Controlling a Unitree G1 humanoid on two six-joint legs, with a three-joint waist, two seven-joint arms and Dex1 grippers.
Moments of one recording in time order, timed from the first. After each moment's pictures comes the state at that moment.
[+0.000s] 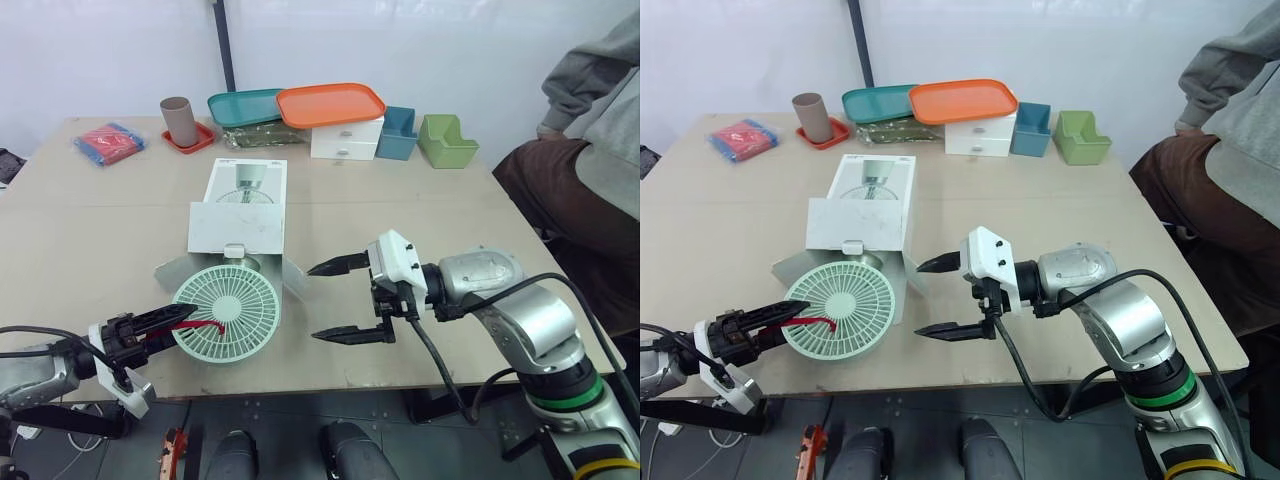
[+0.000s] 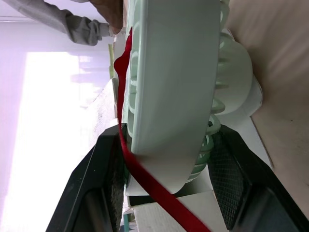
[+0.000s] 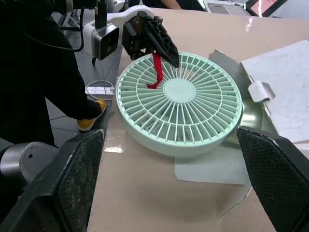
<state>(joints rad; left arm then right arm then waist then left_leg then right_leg) -0.13 0.78 0.44 0.39 1.10 -1.55 0.03 -0.55 -0.65 0.22 -0.43 0.49 0.56 1.13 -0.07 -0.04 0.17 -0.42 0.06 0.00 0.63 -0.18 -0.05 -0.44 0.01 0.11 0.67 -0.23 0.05</state>
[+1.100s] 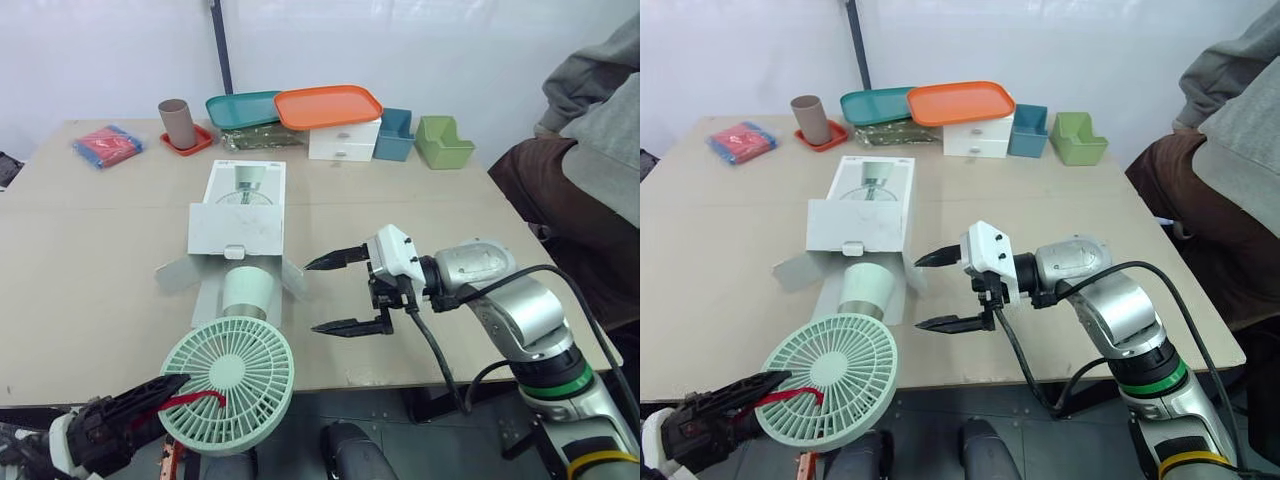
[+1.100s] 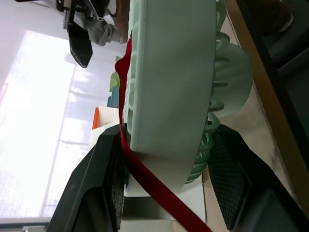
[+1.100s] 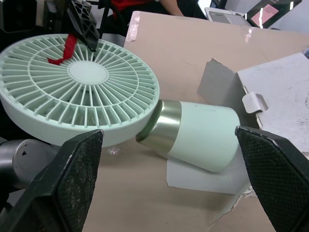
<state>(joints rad) 0.70 0.89 0.42 -0.25 0.52 -1.19 -0.02 -0.60 -0.63 0.24 -0.33 0.46 0.46 1.19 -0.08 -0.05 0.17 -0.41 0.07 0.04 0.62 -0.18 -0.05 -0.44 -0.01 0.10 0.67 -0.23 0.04</state>
